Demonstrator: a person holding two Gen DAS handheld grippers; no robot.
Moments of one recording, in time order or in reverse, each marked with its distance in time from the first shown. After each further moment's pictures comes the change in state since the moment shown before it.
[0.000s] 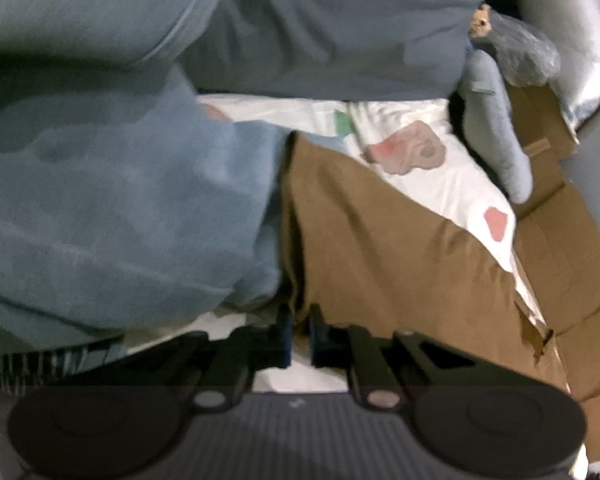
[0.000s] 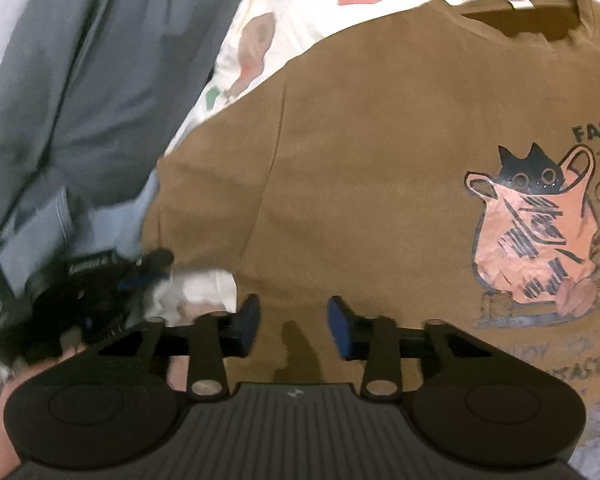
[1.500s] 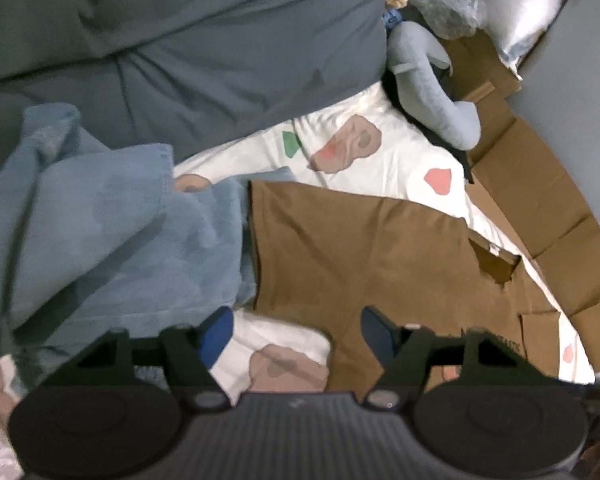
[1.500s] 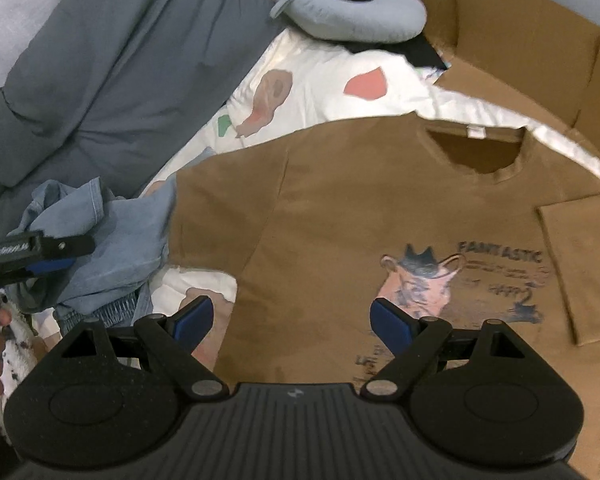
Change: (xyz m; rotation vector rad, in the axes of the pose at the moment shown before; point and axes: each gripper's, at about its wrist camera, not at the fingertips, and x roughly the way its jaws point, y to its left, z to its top) left arm -0.125 -0.067 0.061 0.238 0.157 0.074; right arm -0.138 0.065 0.045 -0.210 0.054 -0.195
